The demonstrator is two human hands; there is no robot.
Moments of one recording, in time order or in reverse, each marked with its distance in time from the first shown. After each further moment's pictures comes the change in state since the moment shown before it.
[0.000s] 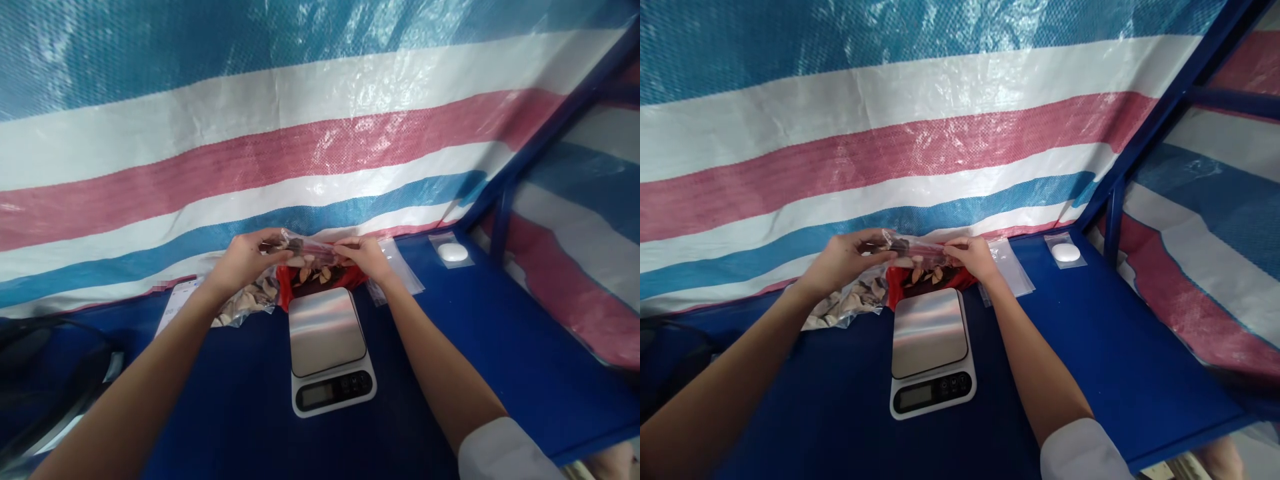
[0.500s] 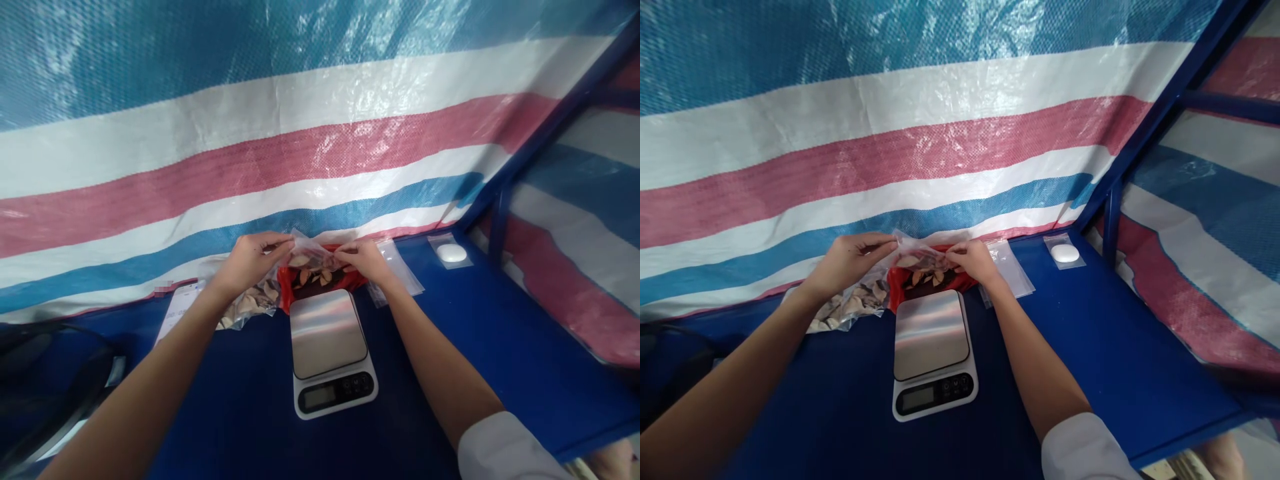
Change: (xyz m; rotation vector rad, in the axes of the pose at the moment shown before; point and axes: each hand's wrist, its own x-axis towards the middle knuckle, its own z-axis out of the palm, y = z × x) left_hand 0.002 0.011 0.002 0.065 0.052 0.086; right_hand 0.001 0.005 0.000 -0.155 -0.019 0.031
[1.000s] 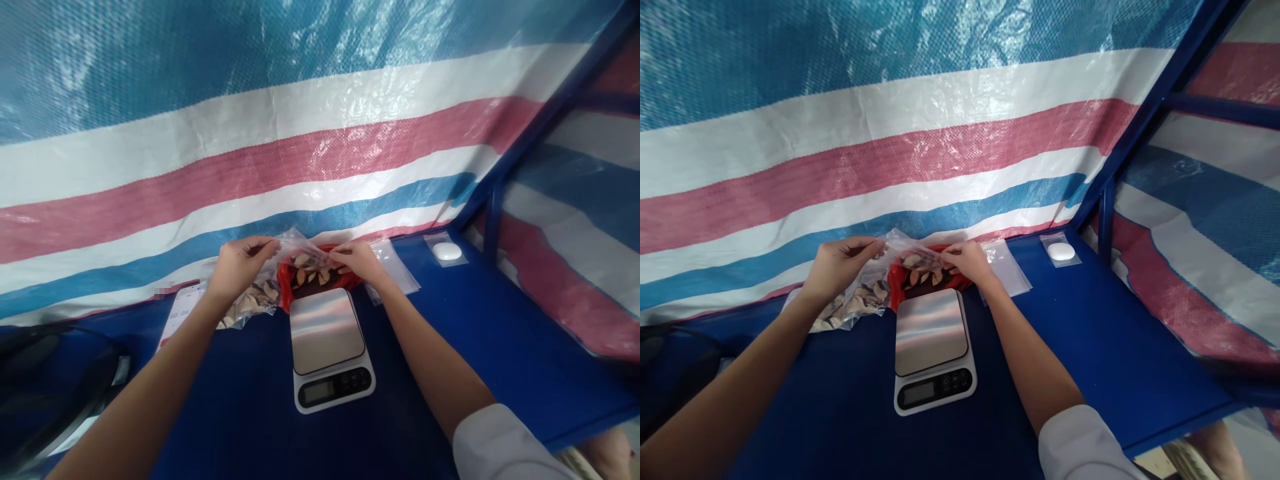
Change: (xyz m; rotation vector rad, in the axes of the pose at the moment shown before) left_hand -0.013 -0.004 -0.004 -0.008 0.179 -0.157; right_hand 0.000 -0.004 0.008 0.028 0.009 0.042
